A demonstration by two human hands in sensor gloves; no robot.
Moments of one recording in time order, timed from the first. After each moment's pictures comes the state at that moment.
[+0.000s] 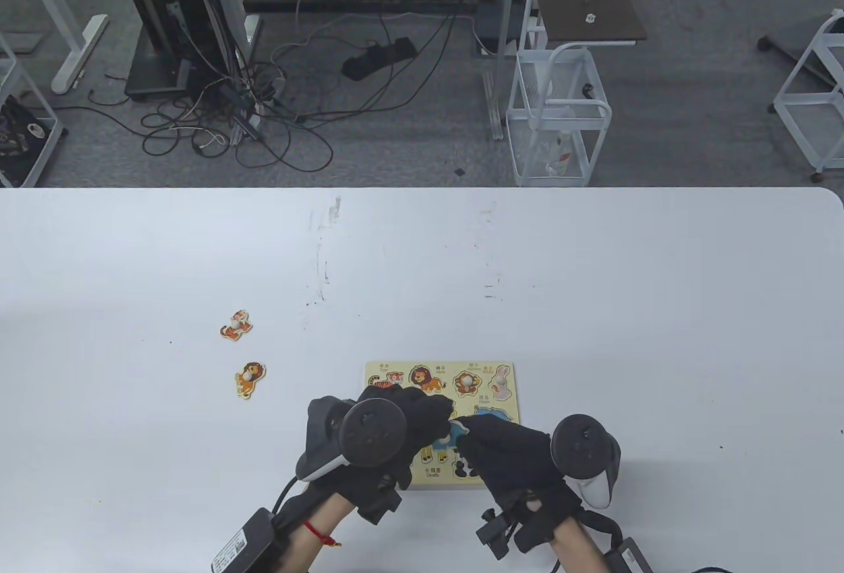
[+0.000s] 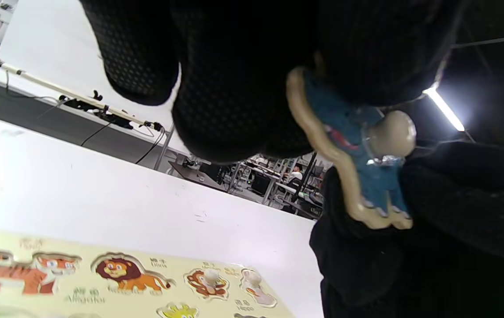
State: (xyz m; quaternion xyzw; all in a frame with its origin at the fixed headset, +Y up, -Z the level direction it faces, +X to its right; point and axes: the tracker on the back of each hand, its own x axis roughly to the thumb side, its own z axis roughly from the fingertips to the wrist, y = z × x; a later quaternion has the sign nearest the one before) left_hand -0.103 -0.660 -0.238 0.05 -0.24 0.25 0.94; right_hand 0.124 -0.736 -0.233 0.16 0.01 0.80 0.58
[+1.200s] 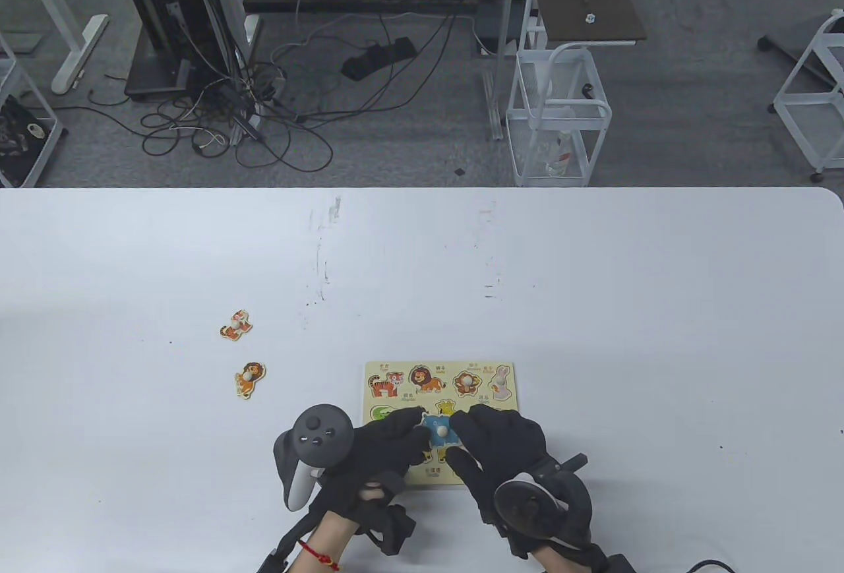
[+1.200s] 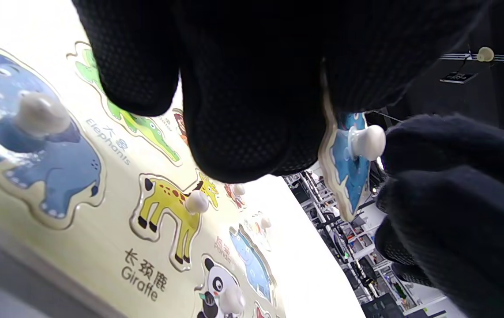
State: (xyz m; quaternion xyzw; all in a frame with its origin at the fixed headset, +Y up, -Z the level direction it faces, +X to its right) left_hand -0.135 -0.745 -0.237 -0.06 -0.08 0.49 0.87; right_hand 0.091 -0.710 -0.196 0.21 -0.26 0.92 0.20
